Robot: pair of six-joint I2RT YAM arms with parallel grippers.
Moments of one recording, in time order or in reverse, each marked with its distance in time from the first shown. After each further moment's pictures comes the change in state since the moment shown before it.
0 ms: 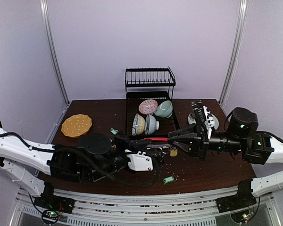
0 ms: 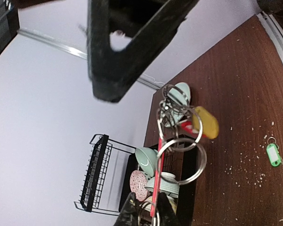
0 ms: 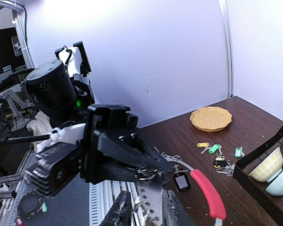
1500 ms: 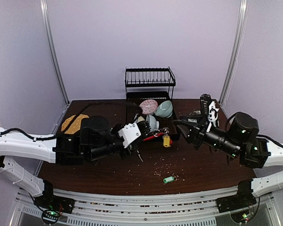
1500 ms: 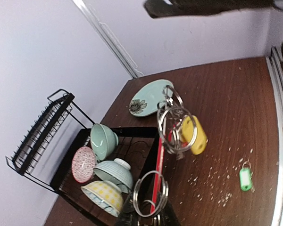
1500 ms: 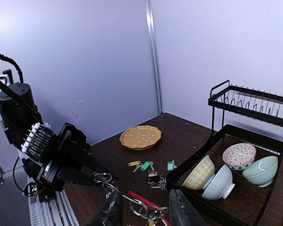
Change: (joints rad) left arm 0.253 0.009 -0.022 -0.025 0.298 -0.573; right arm 0.031 -0.002 -0.090 0.193 0.519 -0.059
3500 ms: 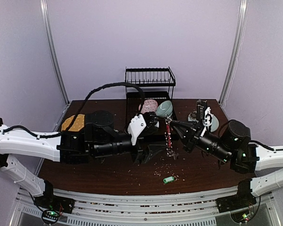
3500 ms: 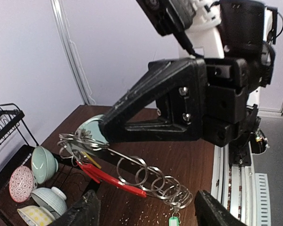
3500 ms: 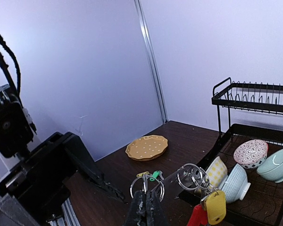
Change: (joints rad) left arm -0.039 0.048 0.091 0.062 0.242 -0.244; right arm -0.015 0.064 -0.101 0.240 -0.076 0.076
